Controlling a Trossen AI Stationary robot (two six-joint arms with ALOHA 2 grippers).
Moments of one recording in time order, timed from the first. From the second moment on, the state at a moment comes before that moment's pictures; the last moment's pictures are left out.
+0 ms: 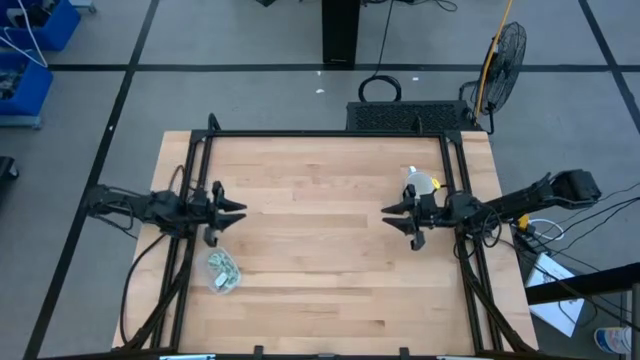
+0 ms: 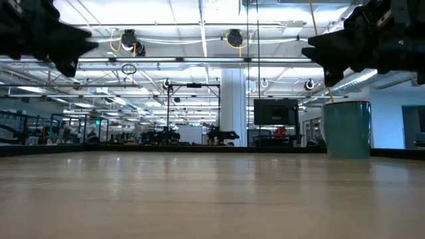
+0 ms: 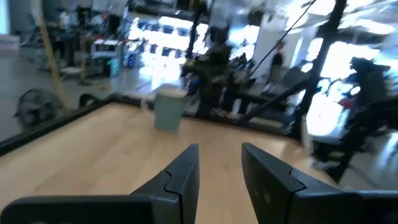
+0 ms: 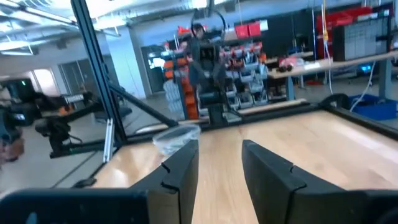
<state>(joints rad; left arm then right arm) -0.23 0.02 0.09 0.00 -0.26 -0.19 0.09 0.92 0.02 1.03 0.08 0.19</state>
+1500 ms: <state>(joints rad) -0.10 0.05 0.01 0.03 -0.06 -0.07 0.09 0.60 0.02 0.46 0.17 0.20</state>
